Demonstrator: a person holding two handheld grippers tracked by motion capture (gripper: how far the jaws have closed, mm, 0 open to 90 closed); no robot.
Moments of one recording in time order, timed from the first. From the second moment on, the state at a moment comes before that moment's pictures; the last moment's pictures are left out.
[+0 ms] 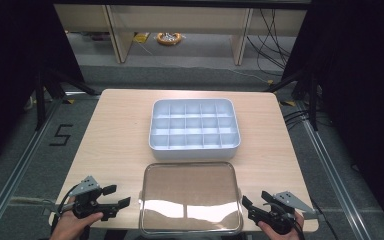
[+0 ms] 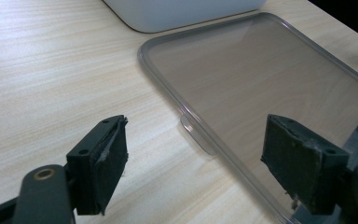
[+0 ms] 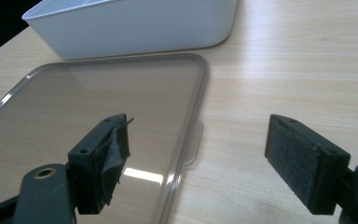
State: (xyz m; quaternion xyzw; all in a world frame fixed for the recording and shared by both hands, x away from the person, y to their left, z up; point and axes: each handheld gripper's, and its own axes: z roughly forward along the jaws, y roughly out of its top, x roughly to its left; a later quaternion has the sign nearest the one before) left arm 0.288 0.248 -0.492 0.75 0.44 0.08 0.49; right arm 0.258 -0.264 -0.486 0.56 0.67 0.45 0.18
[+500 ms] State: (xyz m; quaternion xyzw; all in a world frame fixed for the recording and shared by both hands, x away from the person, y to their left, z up) left arm 0.274 0.246 -0.491 0.75 0.43 0.09 0.49; right arm 0.250 -0.265 -0.485 0.56 0.65 0.47 0.19
